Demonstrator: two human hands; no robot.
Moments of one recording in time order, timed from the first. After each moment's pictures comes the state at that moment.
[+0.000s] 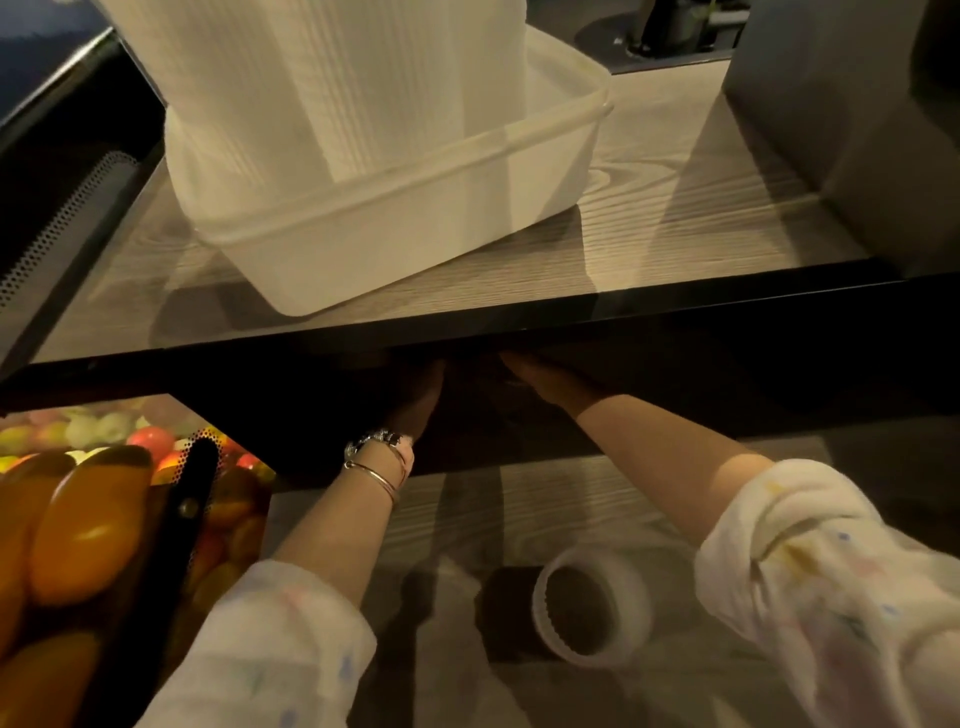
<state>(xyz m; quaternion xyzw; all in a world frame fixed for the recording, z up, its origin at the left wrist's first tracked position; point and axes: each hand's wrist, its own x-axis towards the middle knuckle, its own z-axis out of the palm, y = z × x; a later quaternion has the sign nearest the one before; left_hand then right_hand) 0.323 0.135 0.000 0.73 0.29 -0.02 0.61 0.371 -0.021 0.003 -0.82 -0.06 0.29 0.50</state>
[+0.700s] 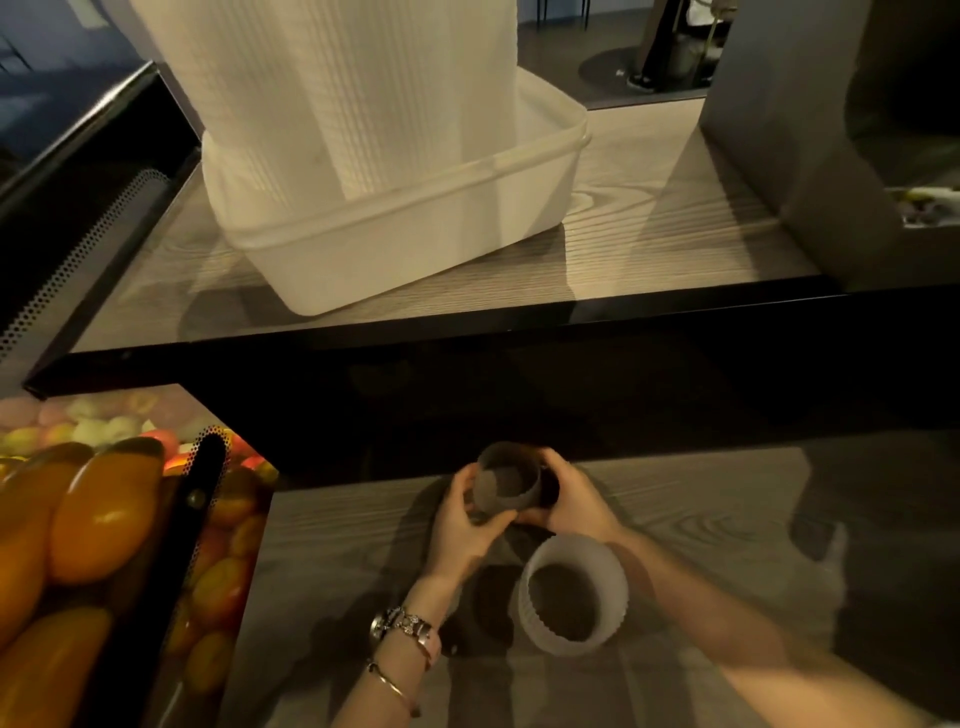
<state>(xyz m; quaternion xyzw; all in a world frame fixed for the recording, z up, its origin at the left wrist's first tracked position) 0.202 0.069 -0.063 0.77 0.21 -0.04 0.61 0.266 -0.079 -0.058 -0.83 -0.15 0.19 0.50</state>
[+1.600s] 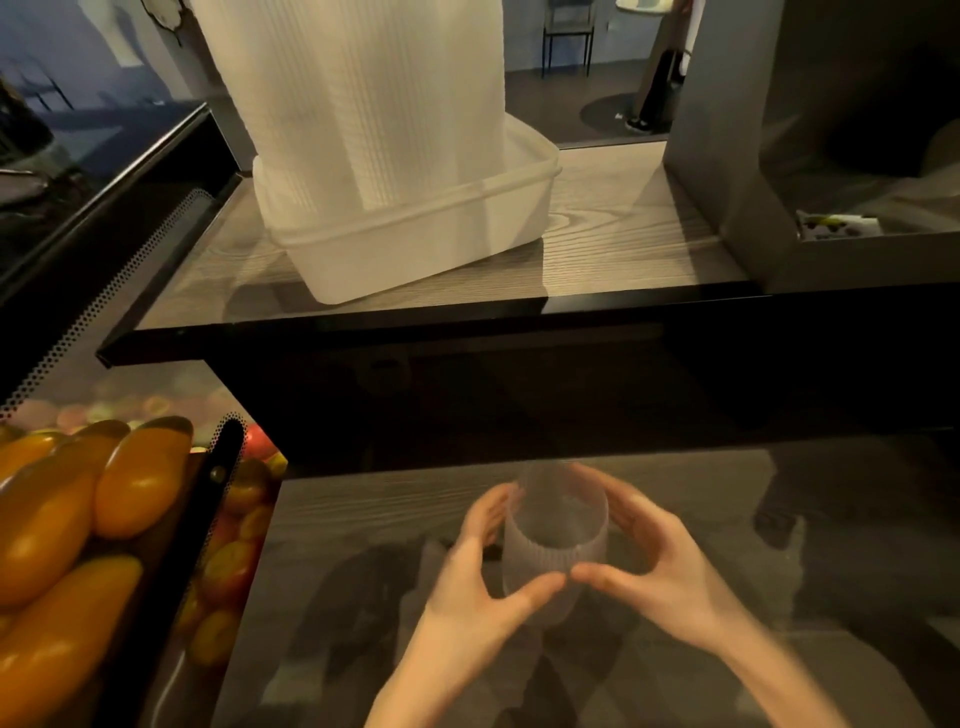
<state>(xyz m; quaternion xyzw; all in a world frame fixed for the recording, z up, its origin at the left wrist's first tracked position) 0.108 0.023 0.061 0.80 0.07 -0.02 0.59 0.173 -0.157 0.062 -0.76 -0.21 0.16 0.60</state>
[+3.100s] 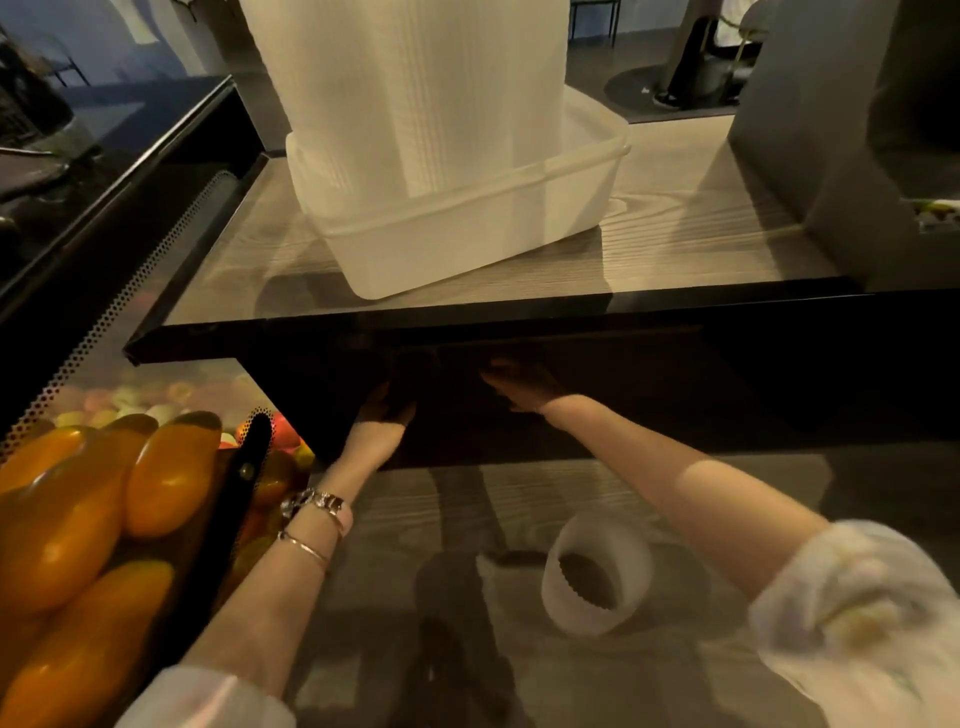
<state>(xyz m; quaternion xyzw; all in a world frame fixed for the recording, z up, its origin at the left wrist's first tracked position) 0.241 0.185 0.016 0.83 0.29 0.01 0.47 0.326 0.004 0.051 -0.80 -0.10 0.33 0.49</state>
